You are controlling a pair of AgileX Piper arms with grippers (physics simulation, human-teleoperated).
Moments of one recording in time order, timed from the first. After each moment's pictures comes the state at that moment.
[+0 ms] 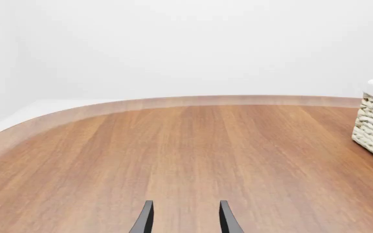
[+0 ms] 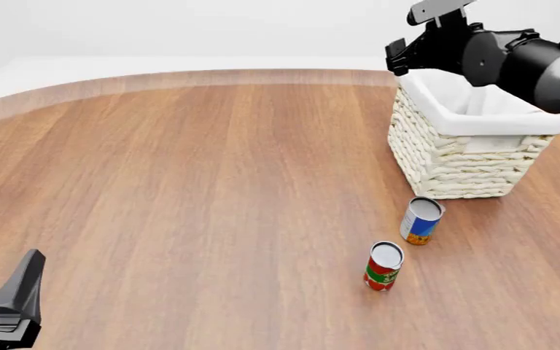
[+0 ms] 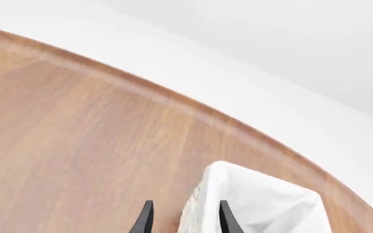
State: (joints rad) left arm 0.00 0.01 0.00 0.00 0.00; right arm 0.13 1.81 -1.58 0.15 -0.32
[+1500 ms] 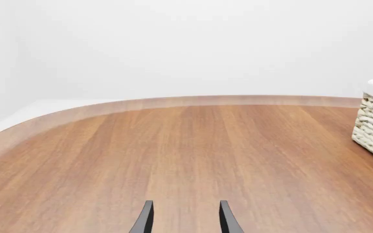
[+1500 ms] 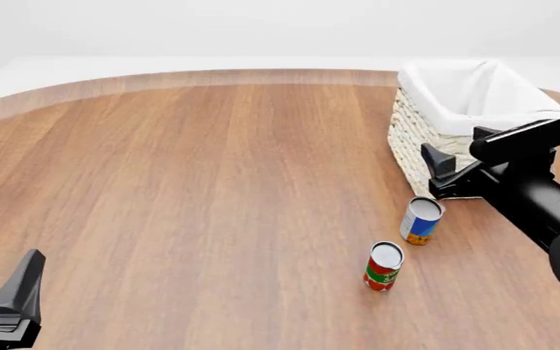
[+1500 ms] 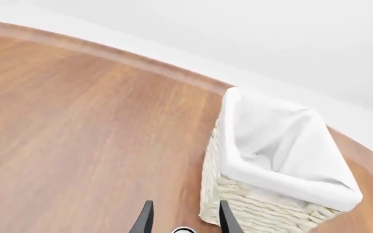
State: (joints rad) left arm 0.00 0.01 0.00 0.00 0.00; right arm 0.17 1.11 -0.53 -0.33 -0.23
